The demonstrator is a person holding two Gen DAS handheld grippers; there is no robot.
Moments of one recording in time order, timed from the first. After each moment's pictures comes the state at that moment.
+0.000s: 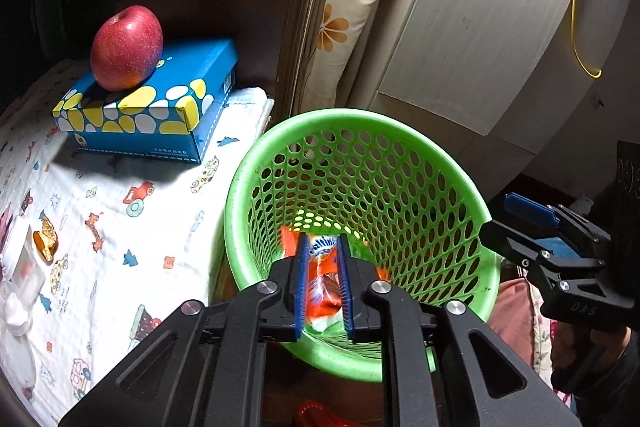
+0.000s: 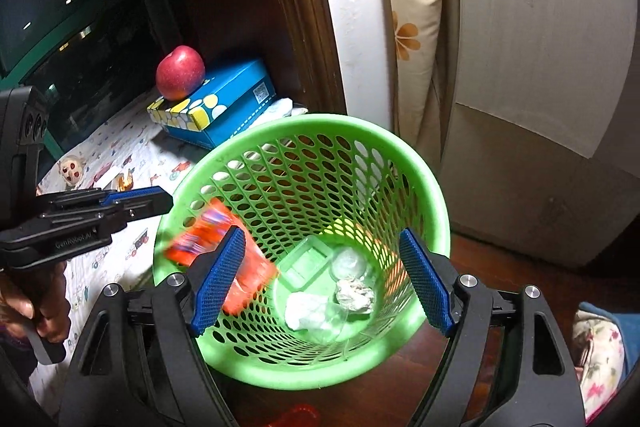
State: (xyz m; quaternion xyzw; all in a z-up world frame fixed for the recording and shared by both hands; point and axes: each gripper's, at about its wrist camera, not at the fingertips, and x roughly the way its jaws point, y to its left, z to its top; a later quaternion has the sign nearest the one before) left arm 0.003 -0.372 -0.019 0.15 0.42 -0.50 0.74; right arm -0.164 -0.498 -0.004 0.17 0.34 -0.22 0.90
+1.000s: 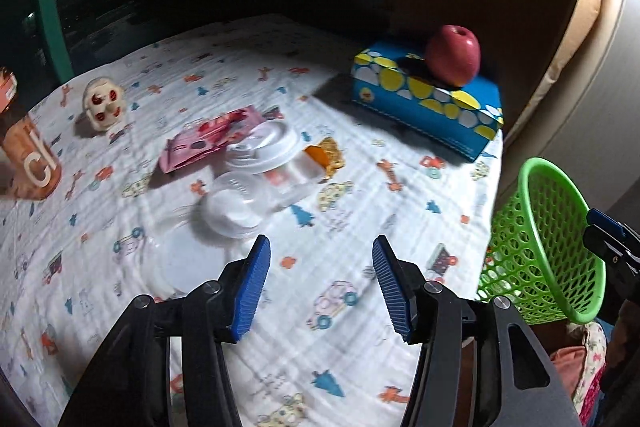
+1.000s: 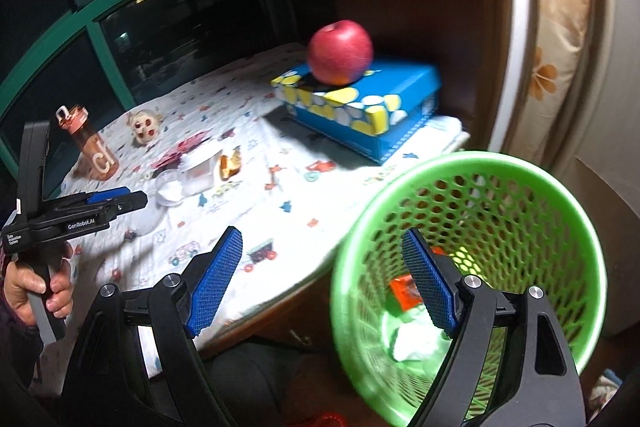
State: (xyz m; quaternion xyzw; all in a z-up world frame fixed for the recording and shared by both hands) left arm 0.118 -0.135 -0.017 0.06 0.43 -0.26 0.86; right arm -0.043 -0.381 0.009 0.11 0.36 -0.06 0.92
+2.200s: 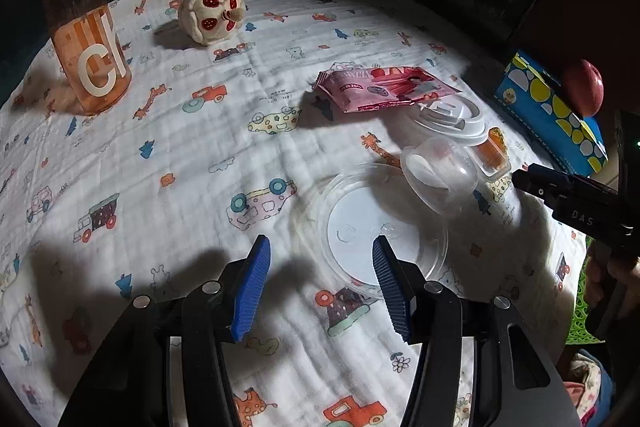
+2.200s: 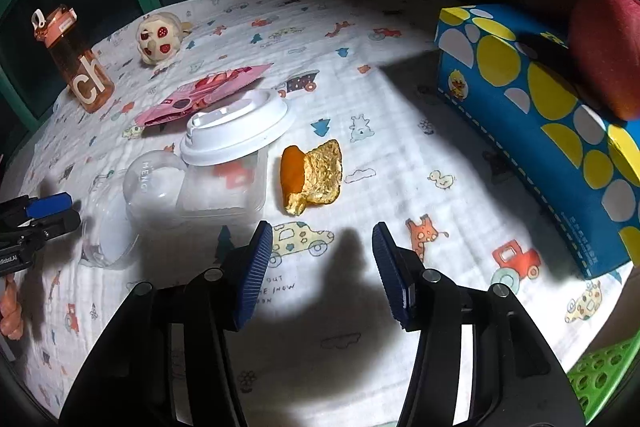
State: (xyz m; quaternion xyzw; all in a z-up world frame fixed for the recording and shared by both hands) left arm 0.196 -0.018 -0.082 0.01 0.50 -0.17 0.85; right arm 0.179 -0.292 -0.089 0.02 0.47 0.05 0.88
